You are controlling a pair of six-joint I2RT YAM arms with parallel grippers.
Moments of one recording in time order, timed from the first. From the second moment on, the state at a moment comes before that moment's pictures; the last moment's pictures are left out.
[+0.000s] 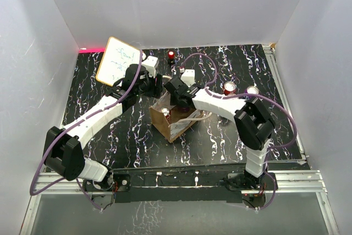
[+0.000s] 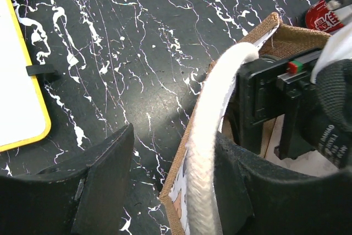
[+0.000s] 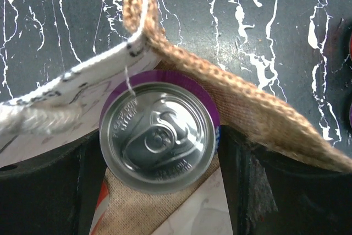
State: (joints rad) left arm -0.53 1.41 1.09 -0.23 0.01 -0.12; right arm 0.79 1.86 1.40 -0.57 0.55 0.72
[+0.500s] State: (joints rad) left arm -0.53 1.41 1.09 -0.24 0.01 -0.12; right arm 0.79 1.98 1.46 -0.53 0.64 0.66
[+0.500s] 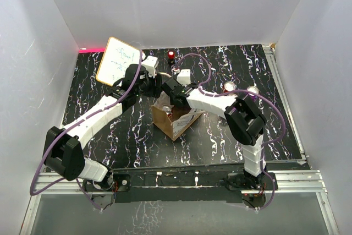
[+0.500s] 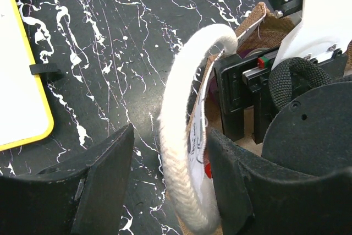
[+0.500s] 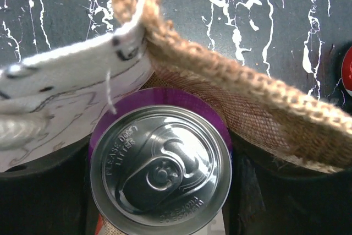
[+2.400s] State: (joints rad) left arm -0.53 1.41 1.09 -0.24 0.02 -0.13; right arm 0.78 0.96 1.08 -0.46 0.89 0.32
